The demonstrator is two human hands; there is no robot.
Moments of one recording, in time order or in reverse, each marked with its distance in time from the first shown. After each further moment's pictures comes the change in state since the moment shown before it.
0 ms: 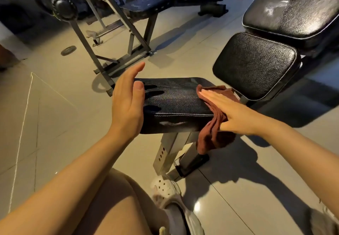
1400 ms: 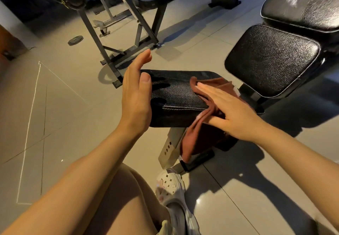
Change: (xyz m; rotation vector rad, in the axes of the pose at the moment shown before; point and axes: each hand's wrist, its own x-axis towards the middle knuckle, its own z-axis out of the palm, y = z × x) left_hand -0.001 -0.004 0.002 -0.164 0.033 -0.035; right_hand 0.013 -0.039 0.021 0.014 0.270 -0.125
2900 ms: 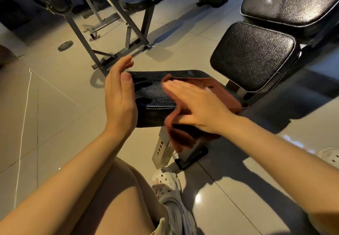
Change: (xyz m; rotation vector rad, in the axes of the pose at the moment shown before) left_hand -0.002 0.006 0.005 0.054 0.046 0.009; right_hand 0.019 -0.021 0.002 -0.111 -0.015 -0.077
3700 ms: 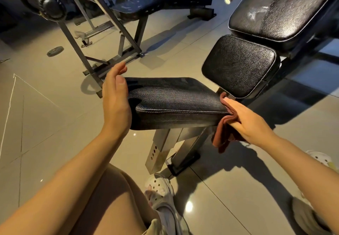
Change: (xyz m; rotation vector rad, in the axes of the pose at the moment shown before) left_hand 0.002 -0.001 -0.004 -0.120 0.014 -0.155; right_hand -0.102 0.084 -0.009 0.005 0.075 0.537
